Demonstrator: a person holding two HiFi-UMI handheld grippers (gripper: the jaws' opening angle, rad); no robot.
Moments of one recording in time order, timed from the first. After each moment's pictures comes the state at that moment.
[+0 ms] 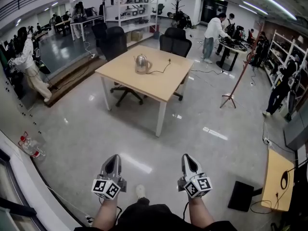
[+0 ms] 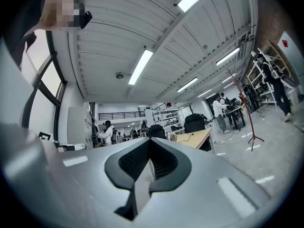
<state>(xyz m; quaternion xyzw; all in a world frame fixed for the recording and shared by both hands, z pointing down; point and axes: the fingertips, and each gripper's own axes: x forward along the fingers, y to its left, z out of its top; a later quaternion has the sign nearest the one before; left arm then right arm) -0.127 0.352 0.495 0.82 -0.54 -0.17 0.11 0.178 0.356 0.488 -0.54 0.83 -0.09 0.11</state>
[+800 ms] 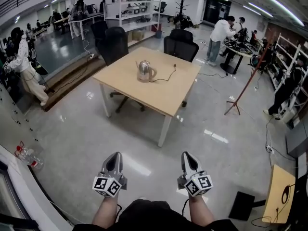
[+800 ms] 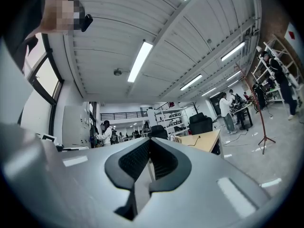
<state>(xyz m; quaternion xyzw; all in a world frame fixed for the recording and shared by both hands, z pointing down) -0.146 0.208 0.490 0.82 -0.53 -0.17 0.10 0.147 0.215 0.468 -0.52 0.84 -0.08 0.11</state>
